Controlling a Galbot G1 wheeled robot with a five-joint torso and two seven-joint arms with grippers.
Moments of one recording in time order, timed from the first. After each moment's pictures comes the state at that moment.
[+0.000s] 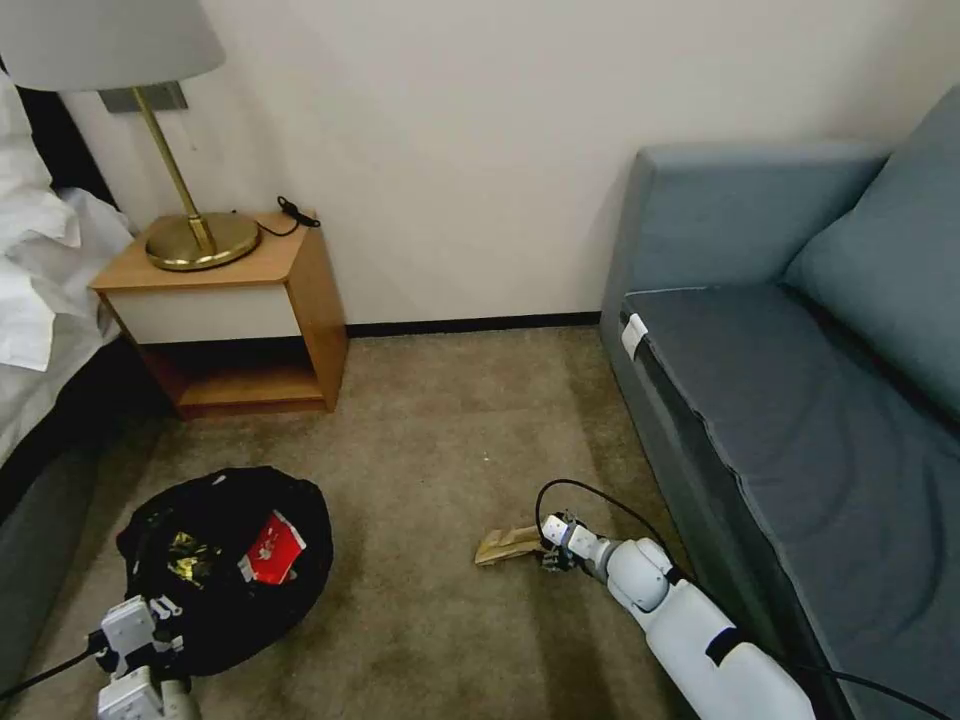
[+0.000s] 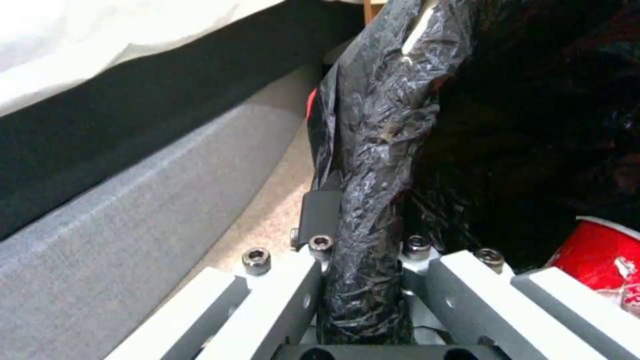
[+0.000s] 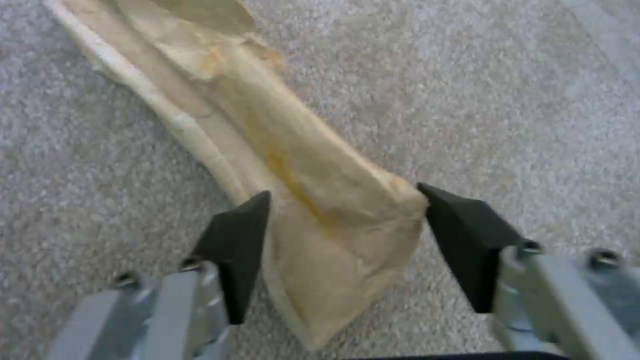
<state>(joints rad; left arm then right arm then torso) 1.75 -1.54 -0.85 -1.94 -0.17 -0.07 -0.37 -0.94 1.26 0.04 1.15 -0.39 -0.20 -0.42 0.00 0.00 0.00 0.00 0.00</state>
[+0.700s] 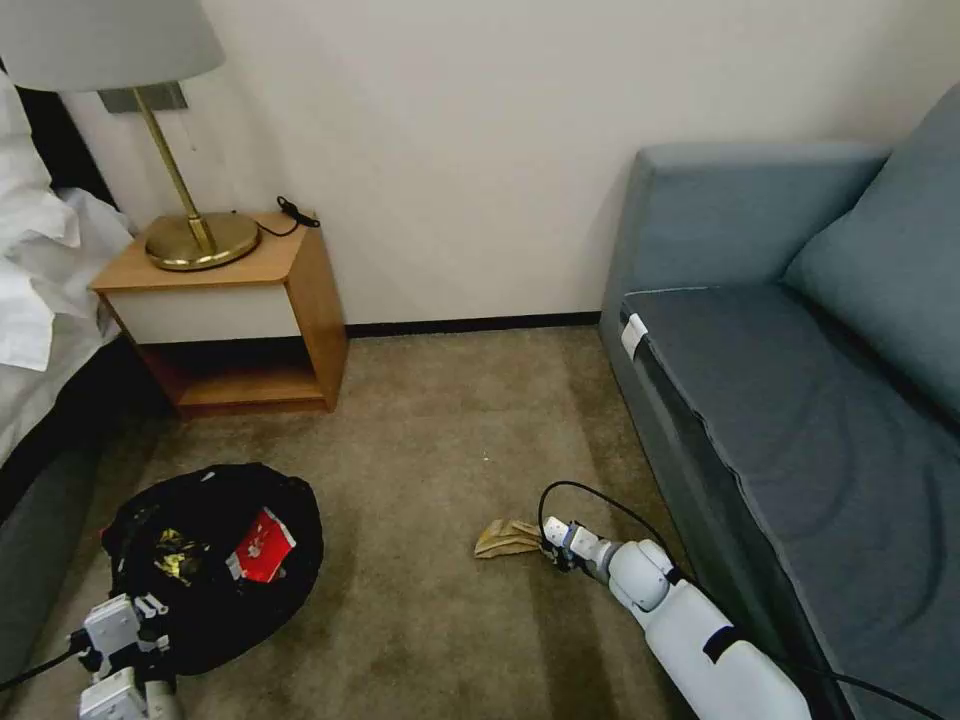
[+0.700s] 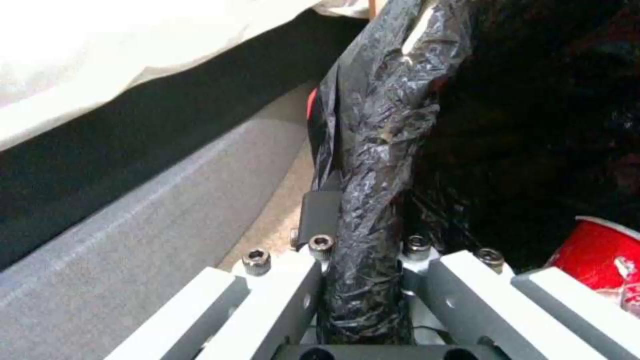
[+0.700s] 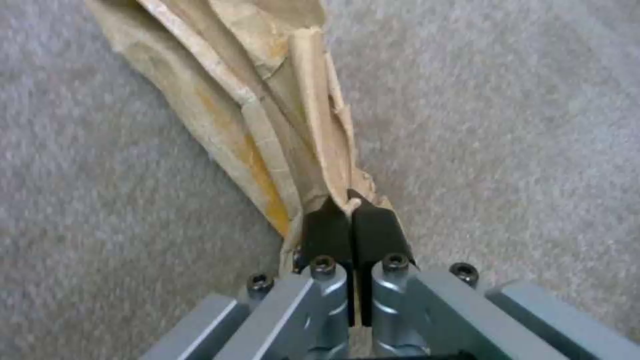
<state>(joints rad) 1.77 -1.52 -0.87 -1.97 -0.18 -0.07 -0.37 -0.94 1.27 0.06 1.14 -0.38 -0.15 -0.43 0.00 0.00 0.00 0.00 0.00</state>
